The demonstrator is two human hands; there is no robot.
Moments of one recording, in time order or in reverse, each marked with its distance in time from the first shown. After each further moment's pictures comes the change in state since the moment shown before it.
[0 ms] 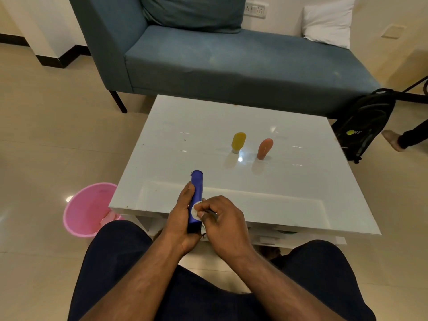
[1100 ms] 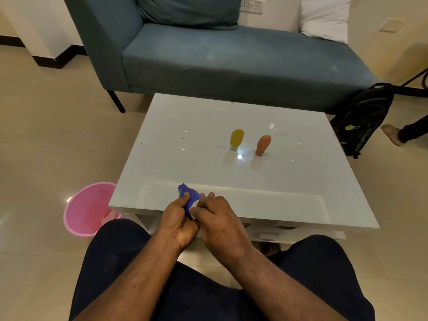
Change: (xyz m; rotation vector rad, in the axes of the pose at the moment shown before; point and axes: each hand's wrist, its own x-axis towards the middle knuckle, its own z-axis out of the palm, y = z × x) left_hand 0.001 0.003 -0.007 -0.270 -0.025 -0.073; right_hand -0.004 0.023 0.011 -0.472 -0.011 -0.497
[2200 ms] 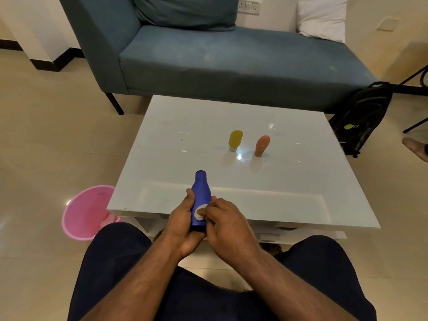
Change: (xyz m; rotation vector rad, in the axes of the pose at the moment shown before) left_hand -0.006 -0.010 0.009 0.338 -0.003 -0.009; right_hand -0.001 0.004 -0.021 0.147 -0.099 0.250
